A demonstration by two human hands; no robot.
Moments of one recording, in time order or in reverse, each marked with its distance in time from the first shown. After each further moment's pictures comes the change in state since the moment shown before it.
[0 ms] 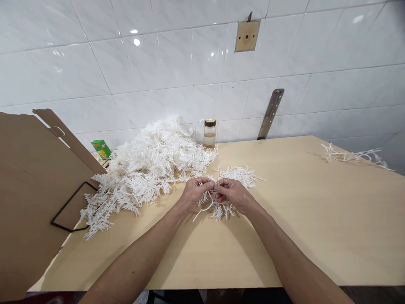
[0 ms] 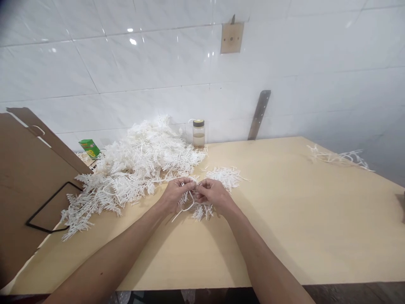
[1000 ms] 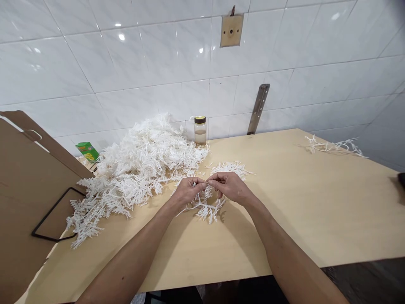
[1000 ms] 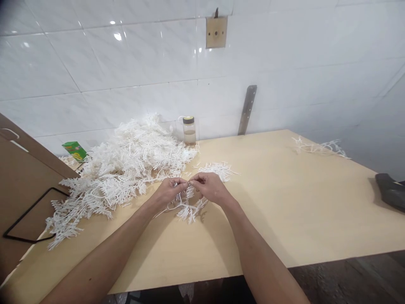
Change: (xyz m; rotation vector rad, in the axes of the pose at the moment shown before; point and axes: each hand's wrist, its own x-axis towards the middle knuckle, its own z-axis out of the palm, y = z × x) left_hand 0.000 0.003 -0.007 0.372 -0.120 -0.038; right_hand -0.013 -0.023 -0.016 -0.483 -0.018 -0.290
